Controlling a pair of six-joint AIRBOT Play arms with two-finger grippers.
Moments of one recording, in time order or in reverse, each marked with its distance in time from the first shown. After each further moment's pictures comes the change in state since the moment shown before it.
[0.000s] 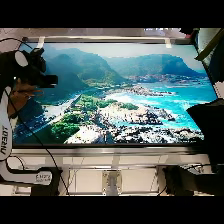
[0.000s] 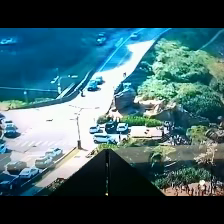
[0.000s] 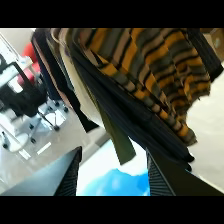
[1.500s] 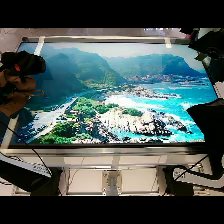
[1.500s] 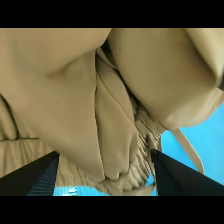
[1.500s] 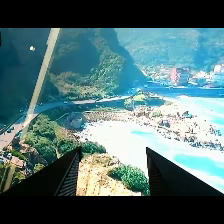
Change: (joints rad) left arm 0.544 -0.284 0.000 -0.066 0.465 -0.339; right arm 1.283 -0.297 -0.082 -0.412 0.185 -0.148
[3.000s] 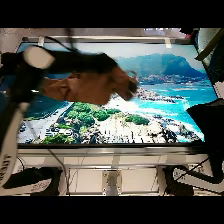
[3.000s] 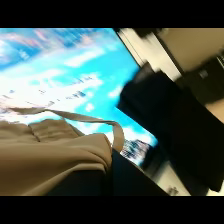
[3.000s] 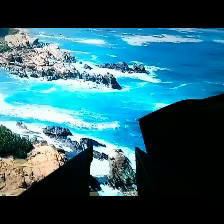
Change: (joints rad) left arm -1.186 0.383 0.000 -0.689 0.036 0.470; right arm 0.043 0.049 0.026 -0.663 0.198 -0.079
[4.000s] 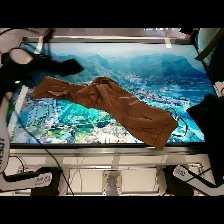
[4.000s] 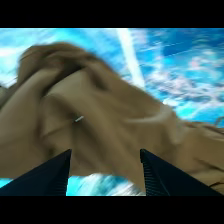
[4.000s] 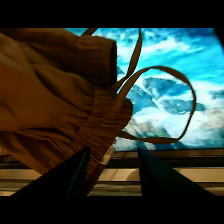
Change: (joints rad) left arm 0.624 0.047 -0.120 0.156 -0.309 0.045; right arm -0.388 0.157 -0.840 0.355 -0.170 -0.124
